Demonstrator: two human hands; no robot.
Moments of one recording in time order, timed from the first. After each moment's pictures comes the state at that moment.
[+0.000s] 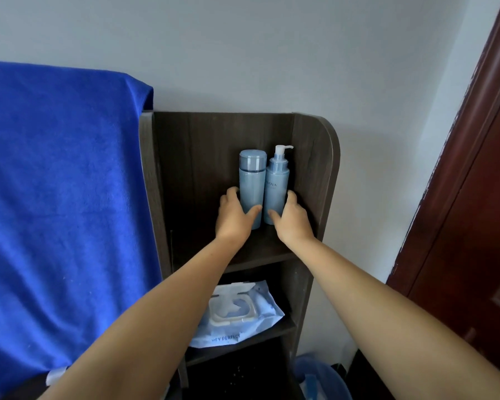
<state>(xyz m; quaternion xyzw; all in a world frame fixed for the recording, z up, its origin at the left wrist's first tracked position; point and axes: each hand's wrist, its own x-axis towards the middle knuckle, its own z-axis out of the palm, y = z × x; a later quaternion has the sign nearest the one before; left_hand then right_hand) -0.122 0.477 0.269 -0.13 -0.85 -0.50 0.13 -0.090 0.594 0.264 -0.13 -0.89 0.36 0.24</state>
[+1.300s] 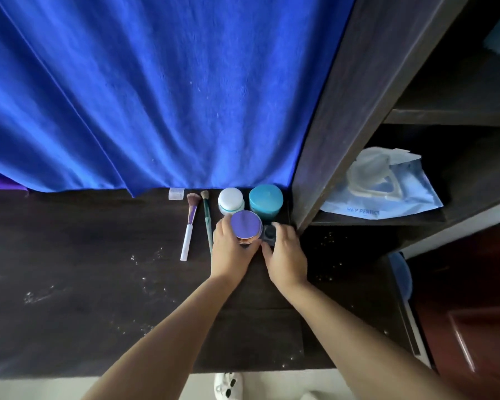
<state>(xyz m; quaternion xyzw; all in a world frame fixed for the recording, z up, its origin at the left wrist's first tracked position) -0.017 0.238 -0.054 0.10 -0.88 -0.46 0.03 -0.009 0.352 -0.047 -0.05 -0.95 0.29 0.01</state>
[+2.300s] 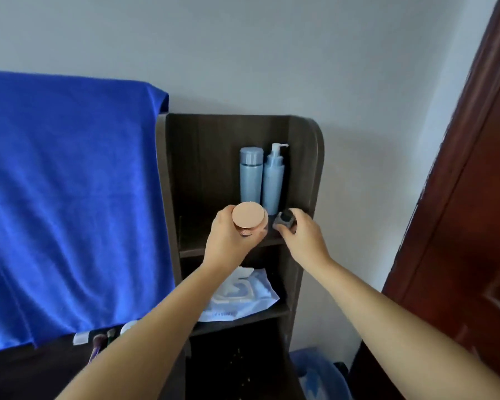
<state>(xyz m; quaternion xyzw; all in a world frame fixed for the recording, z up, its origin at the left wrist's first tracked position) -0.017 0.450 0.253 -0.15 -0.82 -0.52 0.17 -0.003 0.607 0.249 -0.04 -0.89 0.36 0.27</state>
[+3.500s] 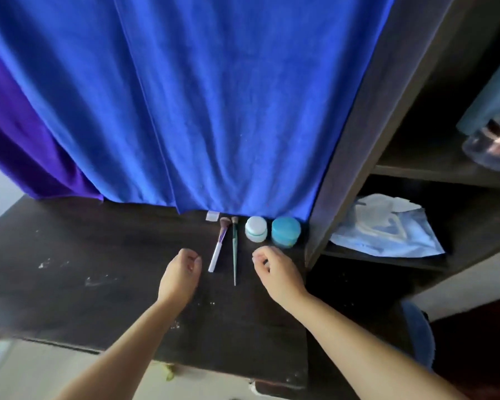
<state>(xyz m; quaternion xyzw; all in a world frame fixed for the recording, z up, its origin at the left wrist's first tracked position) 0.045 0.125 0.008 0.23 -0.89 -0.38 0.03 0.007 0.324 0.019 0.14 -0.92 0.37 -0.04</state>
